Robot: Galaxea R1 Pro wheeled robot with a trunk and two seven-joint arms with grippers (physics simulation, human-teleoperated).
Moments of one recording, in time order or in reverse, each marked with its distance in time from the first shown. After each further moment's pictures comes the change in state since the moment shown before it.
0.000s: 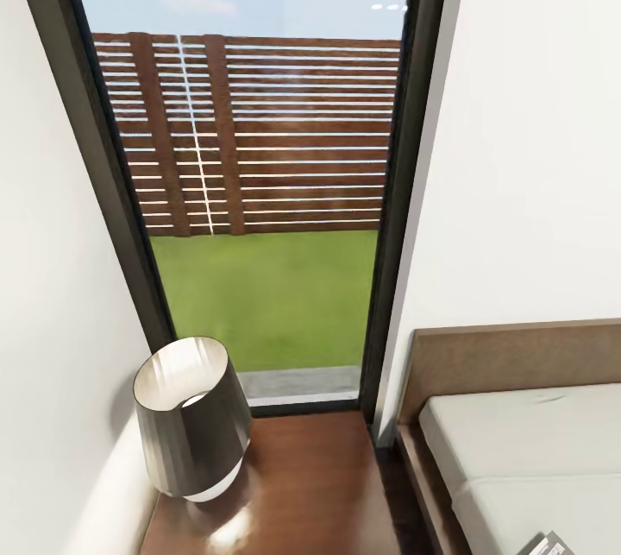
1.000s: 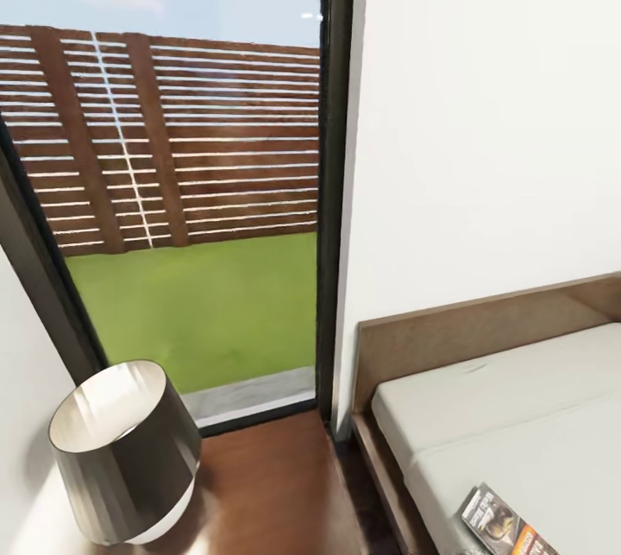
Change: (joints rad) left arm -0.001 0.001 0.006 0.000 0.000 0.000 0.000; right arm 0.000 0.000 0.000 0.000 0.000 0.003 0.002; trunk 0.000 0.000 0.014
